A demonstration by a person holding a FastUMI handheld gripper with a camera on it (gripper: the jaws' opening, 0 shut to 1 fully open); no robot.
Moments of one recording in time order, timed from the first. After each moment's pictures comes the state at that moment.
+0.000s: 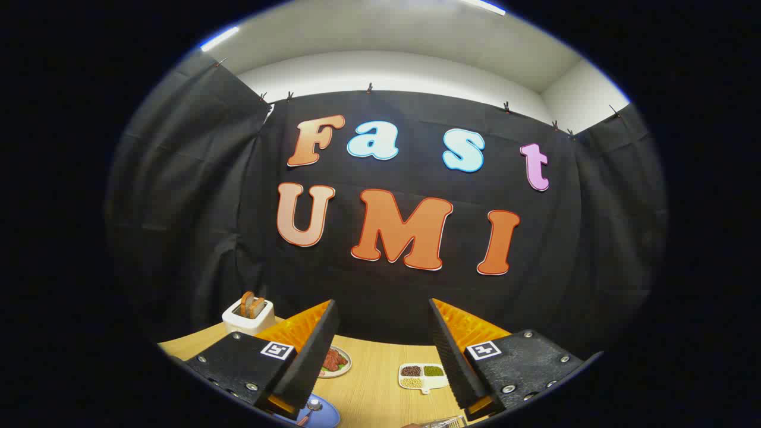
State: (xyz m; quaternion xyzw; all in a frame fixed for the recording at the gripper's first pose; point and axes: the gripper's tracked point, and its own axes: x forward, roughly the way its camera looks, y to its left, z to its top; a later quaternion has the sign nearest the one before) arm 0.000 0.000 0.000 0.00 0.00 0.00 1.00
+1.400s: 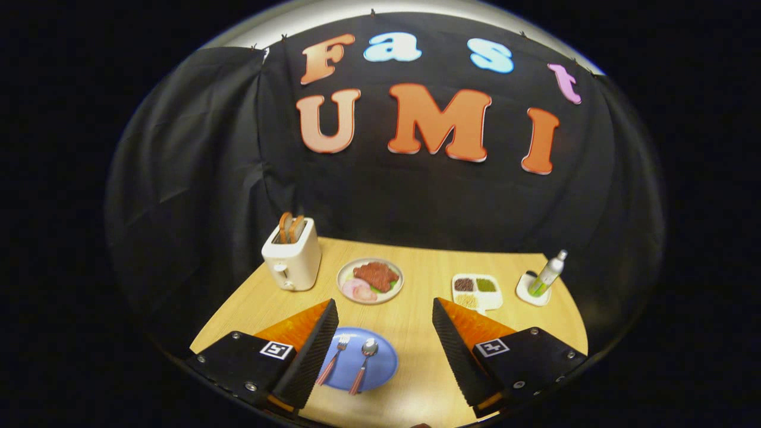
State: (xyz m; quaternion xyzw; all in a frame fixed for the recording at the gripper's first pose) arm -0.032 0.101 -0.160 0.06 0.32 0.08 0.94
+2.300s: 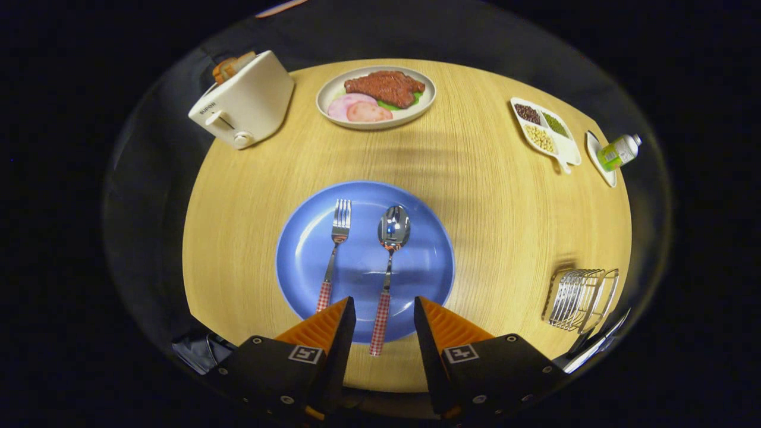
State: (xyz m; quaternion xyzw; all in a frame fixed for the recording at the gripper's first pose) arm -0.080 0.156 -0.369 0.05 0.68 0.08 0.72
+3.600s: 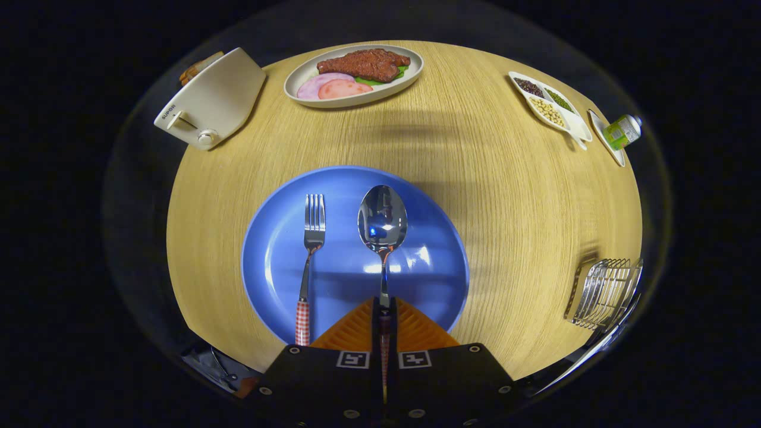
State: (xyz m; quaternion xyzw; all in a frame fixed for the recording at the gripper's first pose) arm -0.075 0.151 -0.397 0.08 0.67 0.06 0.73
